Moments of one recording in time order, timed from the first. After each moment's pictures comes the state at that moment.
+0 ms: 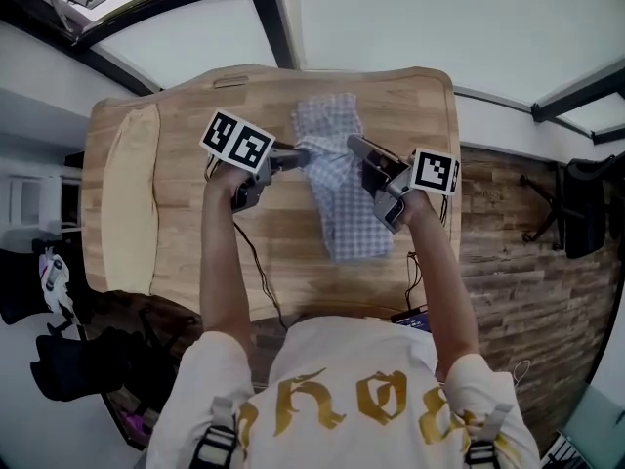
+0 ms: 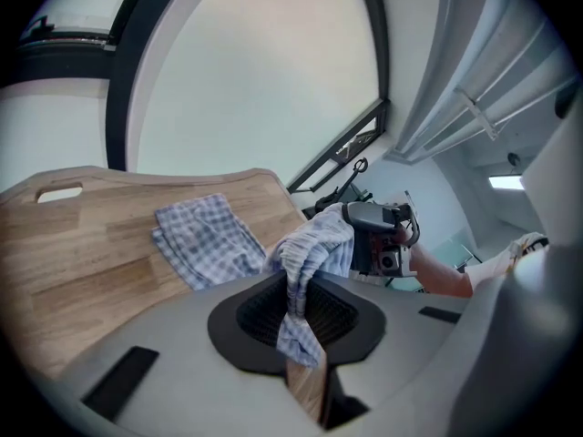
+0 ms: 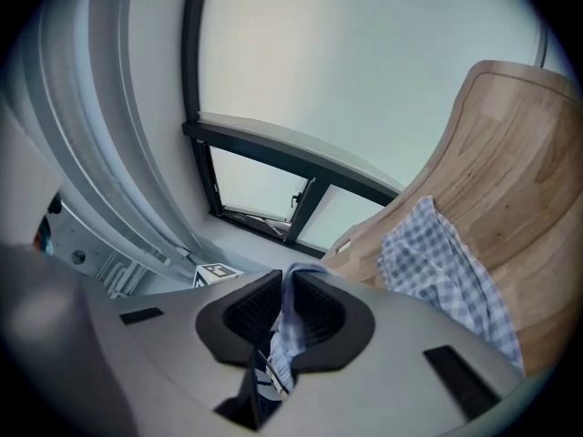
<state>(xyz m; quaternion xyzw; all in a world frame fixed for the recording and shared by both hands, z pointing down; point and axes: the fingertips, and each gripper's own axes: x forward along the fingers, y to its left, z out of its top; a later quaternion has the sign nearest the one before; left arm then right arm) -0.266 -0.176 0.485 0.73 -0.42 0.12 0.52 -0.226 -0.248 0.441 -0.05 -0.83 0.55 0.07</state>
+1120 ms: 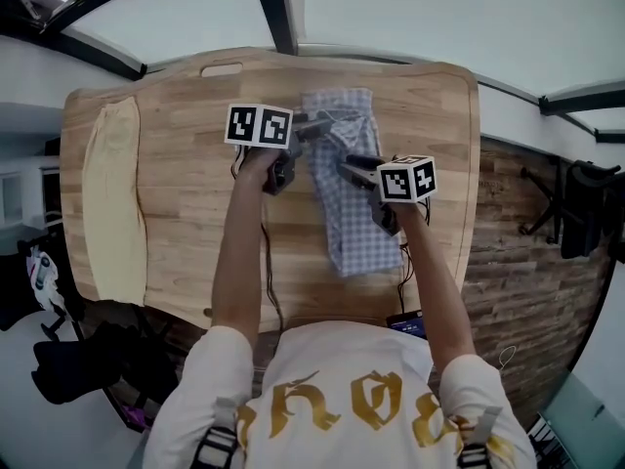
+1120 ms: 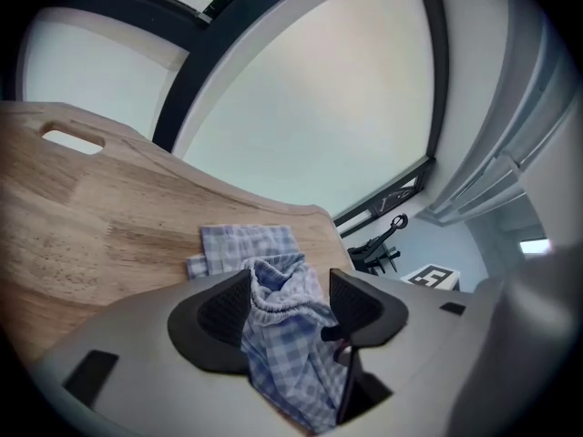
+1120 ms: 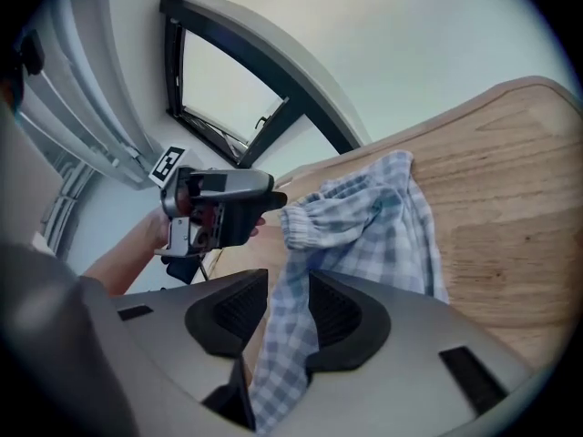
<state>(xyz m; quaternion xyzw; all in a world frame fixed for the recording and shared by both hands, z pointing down) -0.361 -0.271 0.606 0.64 -0.53 -0.01 0.55 -0.273 -0.235 0.628 -0.04 -0.85 0.40 0.34</state>
